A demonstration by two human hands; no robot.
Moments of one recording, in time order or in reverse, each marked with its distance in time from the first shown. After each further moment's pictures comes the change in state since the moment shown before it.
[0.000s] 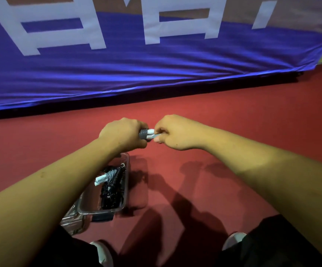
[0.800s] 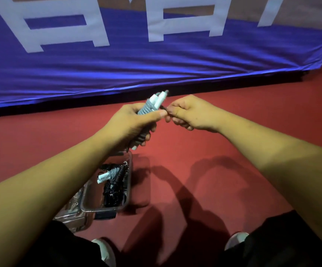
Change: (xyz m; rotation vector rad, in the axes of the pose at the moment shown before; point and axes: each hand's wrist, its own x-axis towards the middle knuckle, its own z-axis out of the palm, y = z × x) left_hand -0.018 0.014 -0.021 -1.356 -0.020 -0.012; right_hand 0.007 0.031 -0.016 0.669 0.086 0.045
